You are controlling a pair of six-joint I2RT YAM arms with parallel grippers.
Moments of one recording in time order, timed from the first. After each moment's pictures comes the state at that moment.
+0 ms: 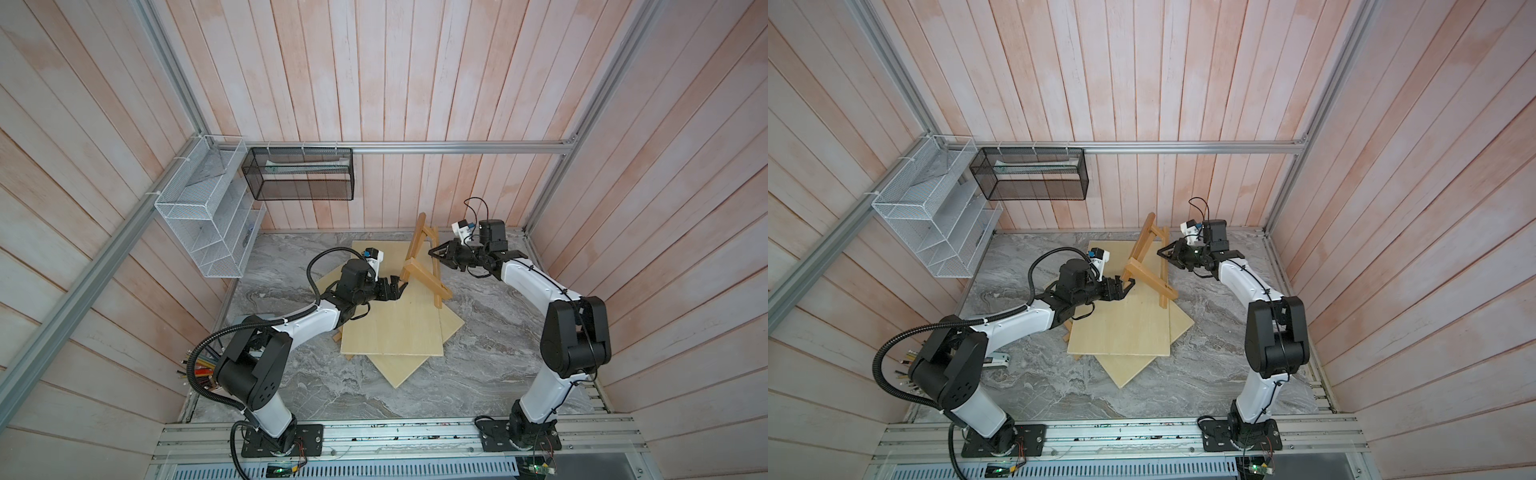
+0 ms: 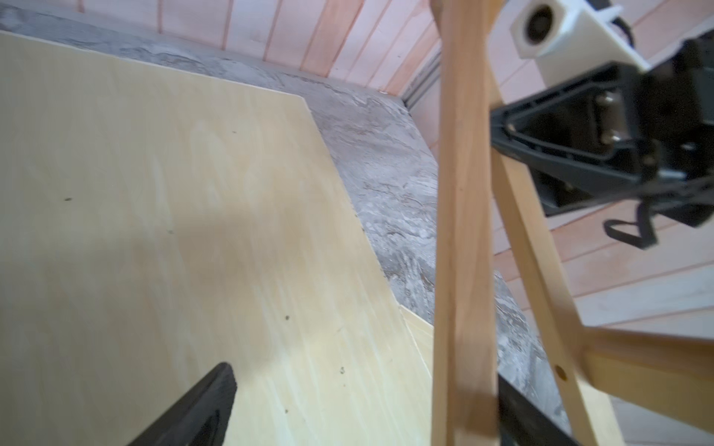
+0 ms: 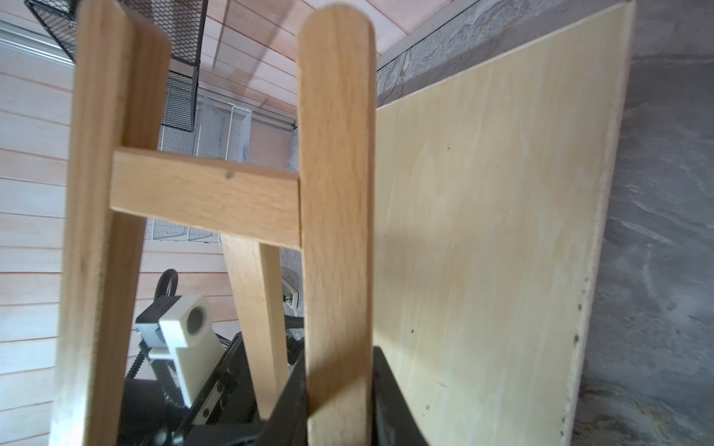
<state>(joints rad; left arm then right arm) -0.54 1.67 0.99 0.22 0.28 -0.51 0.20 1.78 1.35 -0.21 -0.83 0.69</state>
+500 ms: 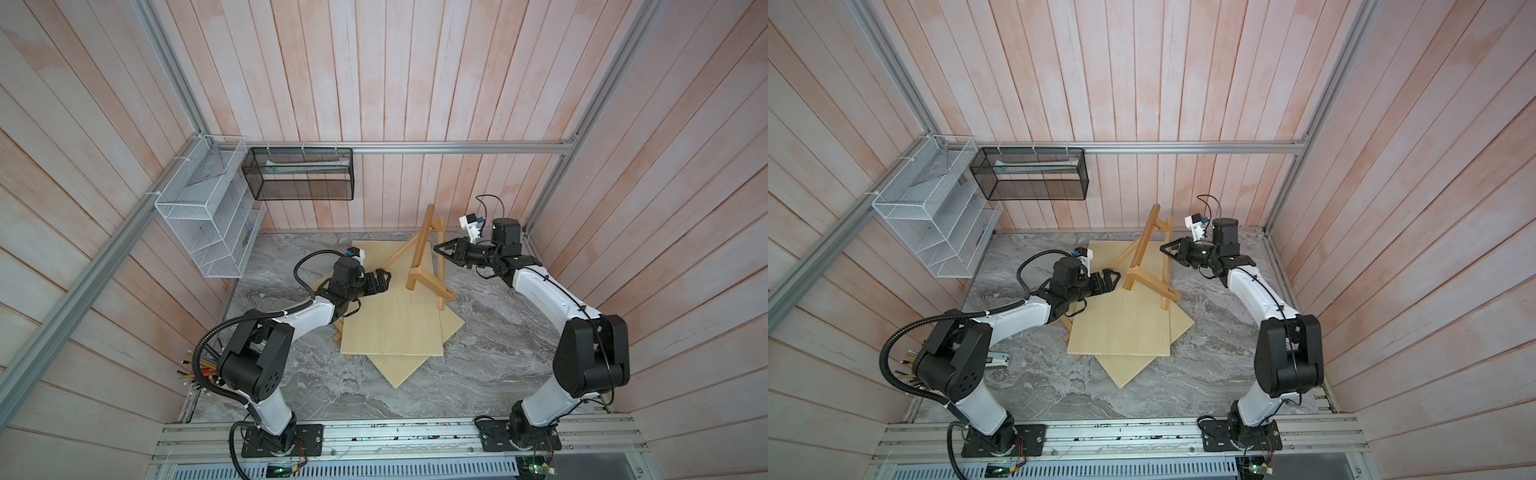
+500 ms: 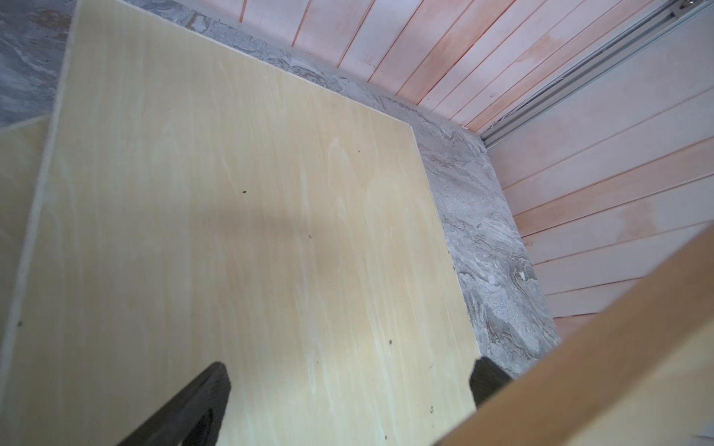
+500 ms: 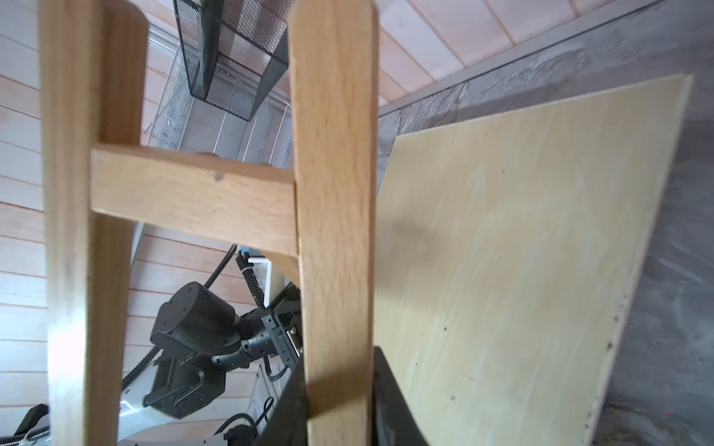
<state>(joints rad) -0.45 1.71 0.99 0.19 0.19 -0.59 0.15 1.62 1.28 -0.13 -0.86 0.66</state>
